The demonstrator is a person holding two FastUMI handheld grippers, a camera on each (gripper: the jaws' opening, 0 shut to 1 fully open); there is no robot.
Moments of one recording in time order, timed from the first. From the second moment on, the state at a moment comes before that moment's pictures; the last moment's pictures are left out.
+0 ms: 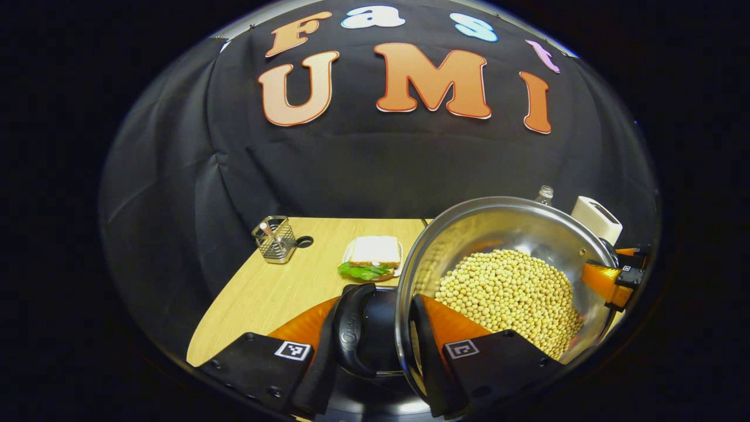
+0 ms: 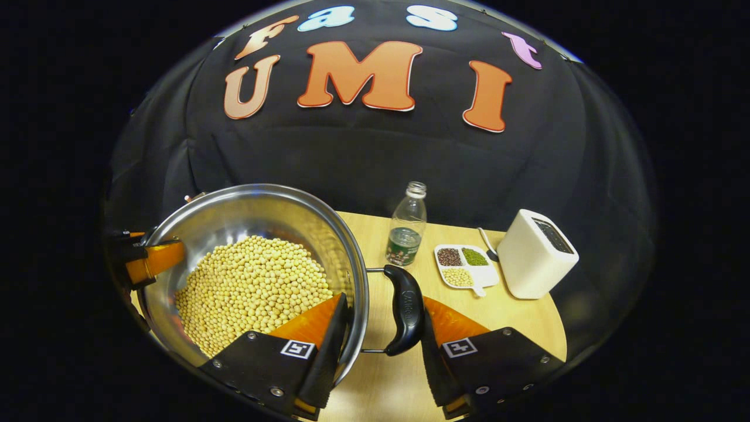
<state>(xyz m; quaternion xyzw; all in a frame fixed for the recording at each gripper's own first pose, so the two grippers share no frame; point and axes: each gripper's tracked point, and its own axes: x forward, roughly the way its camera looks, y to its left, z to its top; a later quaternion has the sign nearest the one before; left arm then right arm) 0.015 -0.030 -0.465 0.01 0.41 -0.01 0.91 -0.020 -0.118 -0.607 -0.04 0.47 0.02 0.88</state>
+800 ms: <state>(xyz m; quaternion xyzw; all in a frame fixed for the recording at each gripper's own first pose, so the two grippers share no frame) -0.002 0.012 -0.500 0.02 0.45 0.01 0.89 -0.016 -0.111 -0.609 -0.05 0.50 0.04 0.86</state>
